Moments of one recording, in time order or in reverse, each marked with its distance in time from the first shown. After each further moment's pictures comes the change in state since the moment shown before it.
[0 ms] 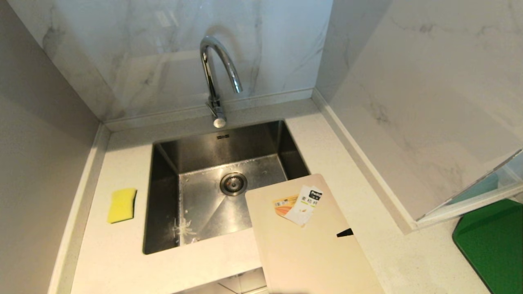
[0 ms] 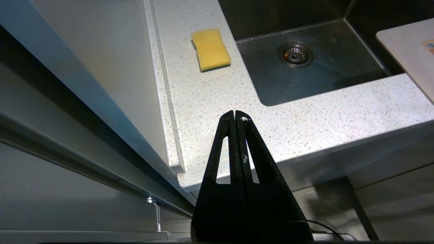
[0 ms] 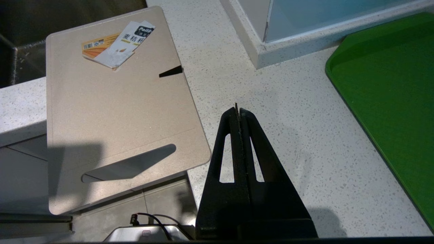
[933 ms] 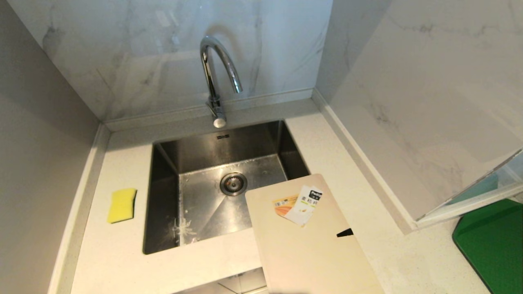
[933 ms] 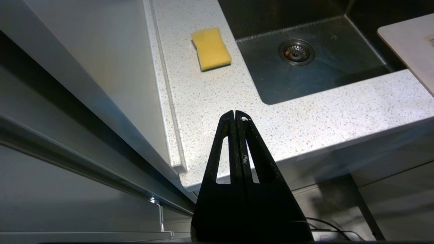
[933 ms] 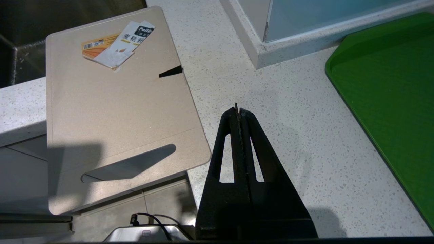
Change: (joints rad) left arm 0.000 0.000 -0.004 0.007 -0.002 0.020; right arm 0.000 0.000 0.000 0.000 0.000 0.000
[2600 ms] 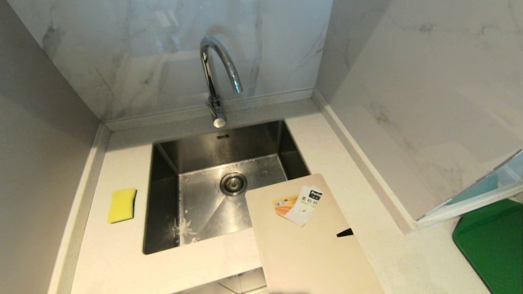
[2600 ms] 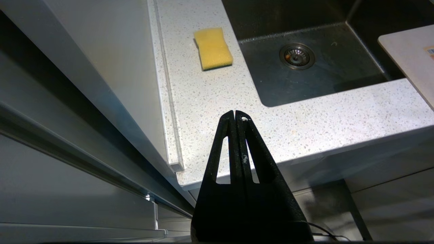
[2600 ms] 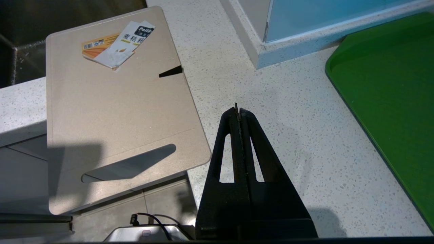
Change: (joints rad) left arm 0.000 0.000 0.004 -0.005 0.016 -0.045; right arm 0.000 0.000 0.000 0.000 0.000 0.000
